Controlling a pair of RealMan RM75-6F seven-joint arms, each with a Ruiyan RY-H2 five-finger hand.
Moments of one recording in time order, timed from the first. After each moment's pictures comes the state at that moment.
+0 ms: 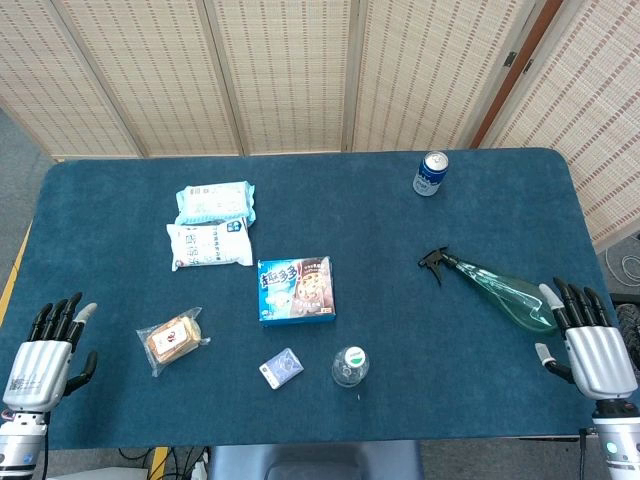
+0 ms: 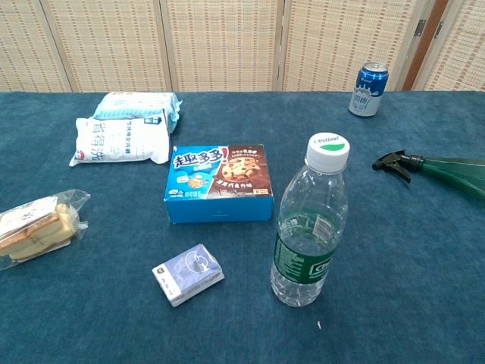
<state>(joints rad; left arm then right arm) -0.10 -1.17 -0.04 -1.66 1.49 1.46 0.25 0.07 -1.13 0.05 -1.59 -1.52 1.48 -0.11</state>
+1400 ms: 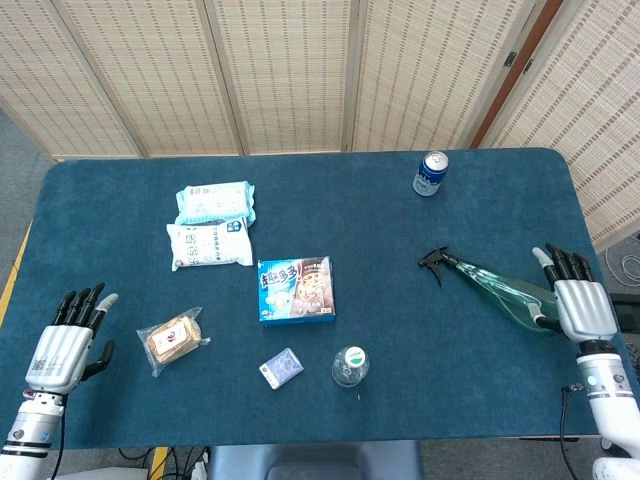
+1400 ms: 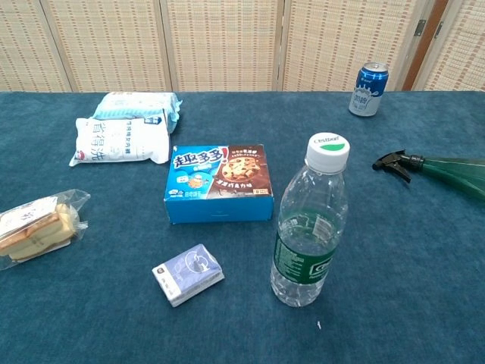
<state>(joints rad) -0.19 -1.20 -0.05 -1.61 1.47 1.36 0.23 0.27 -1.21 0.17 -1.40 -1.29 1.16 -0.06</state>
